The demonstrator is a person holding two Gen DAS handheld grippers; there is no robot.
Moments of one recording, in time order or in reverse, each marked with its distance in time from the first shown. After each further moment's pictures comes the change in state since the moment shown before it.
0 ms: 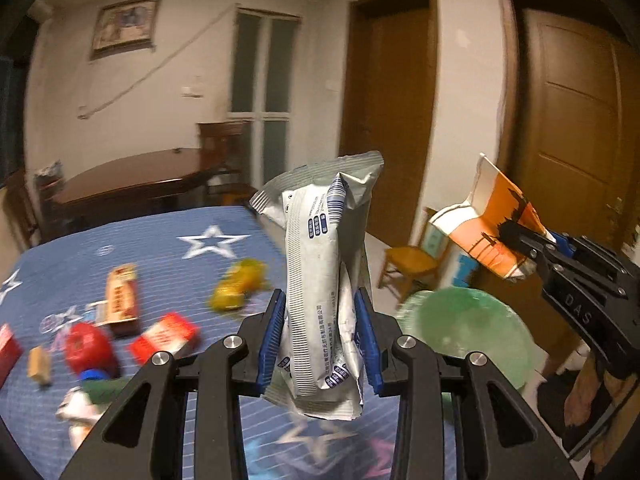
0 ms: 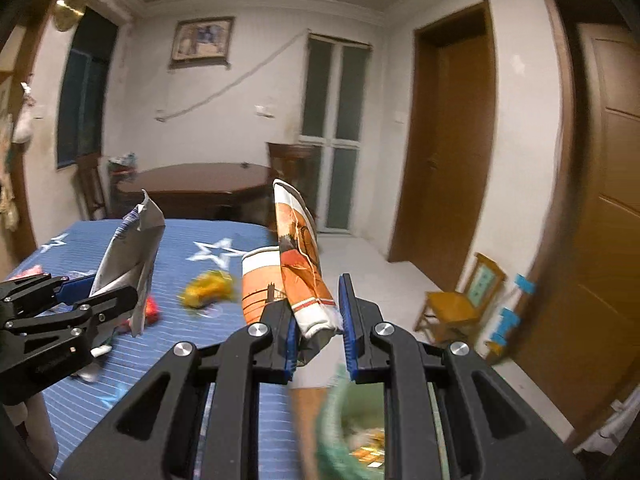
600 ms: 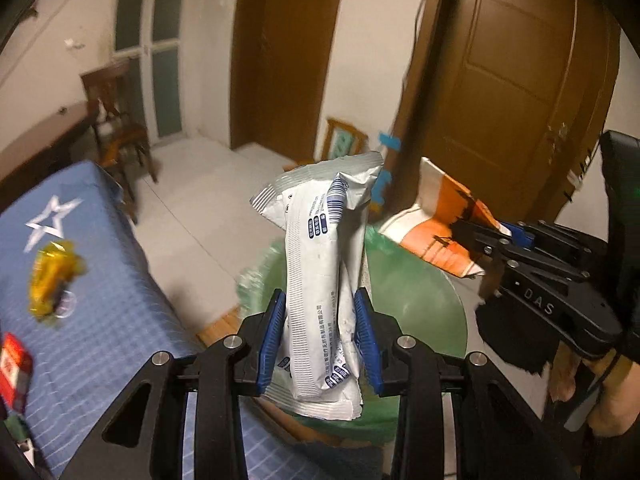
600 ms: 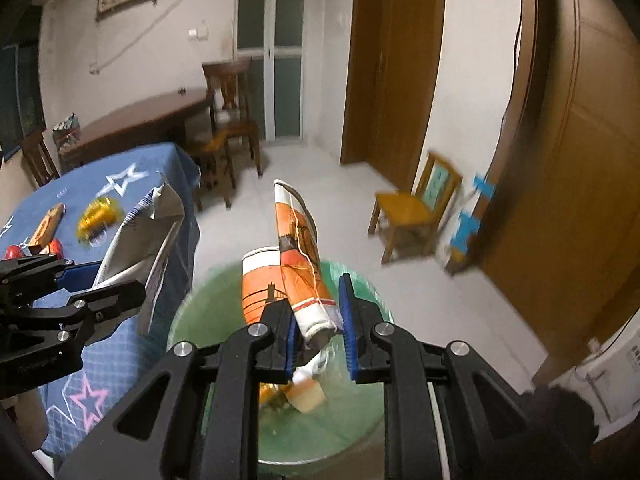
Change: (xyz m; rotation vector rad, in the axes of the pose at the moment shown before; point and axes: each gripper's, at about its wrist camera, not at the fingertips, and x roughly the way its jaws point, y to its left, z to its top) left arm 0.152 -0.154 -0.009 0.128 0.350 -0.304; right arm 0.067 -0.128 -0.066 0.119 0.397 -0.065
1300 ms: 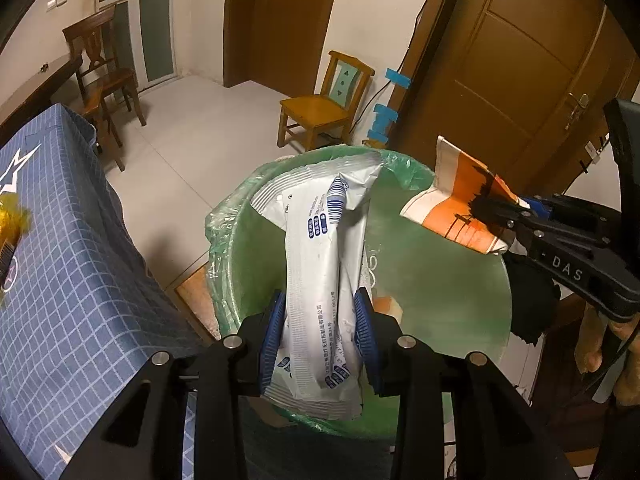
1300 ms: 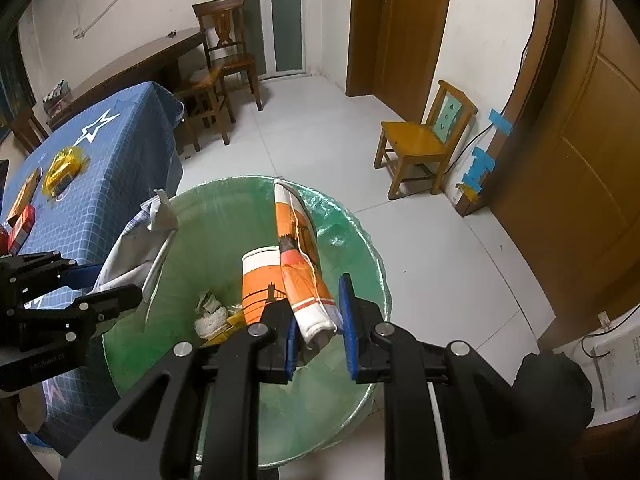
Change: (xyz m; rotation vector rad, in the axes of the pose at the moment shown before) left arm 0.117 0.028 -0.018 -0.034 0.207 -0.009; right arm 0.062 -0.040 -0.005 0.004 0.205 0.032
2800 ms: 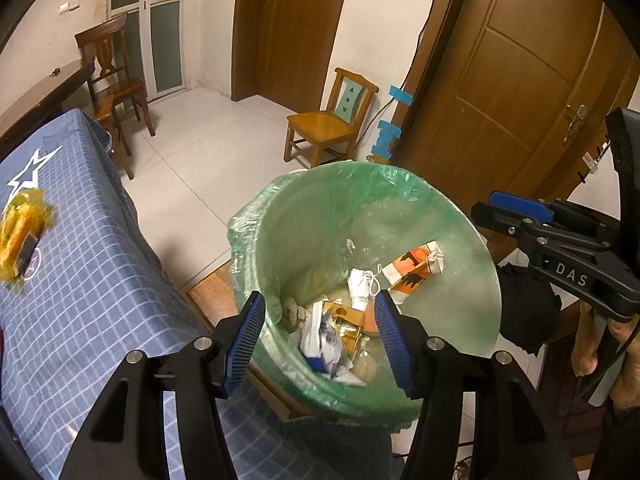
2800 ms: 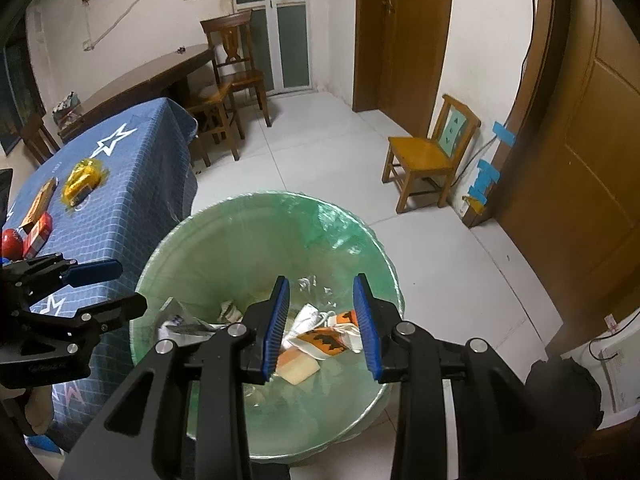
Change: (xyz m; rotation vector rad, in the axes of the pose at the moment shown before) left arm -0.061 -0.004 -0.017 -0.019 -0.067 0.022; right arm -0.031 0.017 -0.003 -0.006 -0.090 0.025
